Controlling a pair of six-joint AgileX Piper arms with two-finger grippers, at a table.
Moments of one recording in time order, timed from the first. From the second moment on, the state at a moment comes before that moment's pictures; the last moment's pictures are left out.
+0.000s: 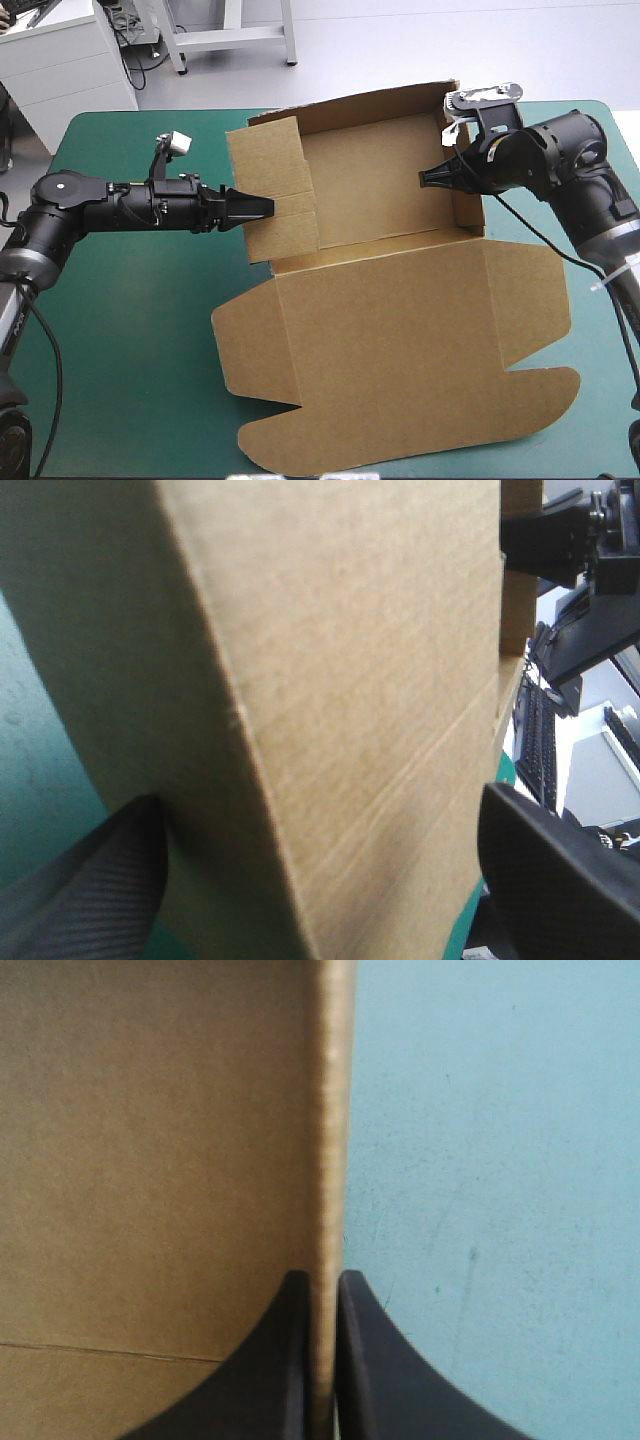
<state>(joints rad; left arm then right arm) -0.02 1.46 -1.24 -1.24 1.21 0.77 0.37 1.48 -1.67 -0.10 1.11 0.14</state>
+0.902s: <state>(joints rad) -0.30 1.40 -1.43 -0.55 0.96 0.12 0.50 1.48 -1.67 -0.19 1.11 0.28</state>
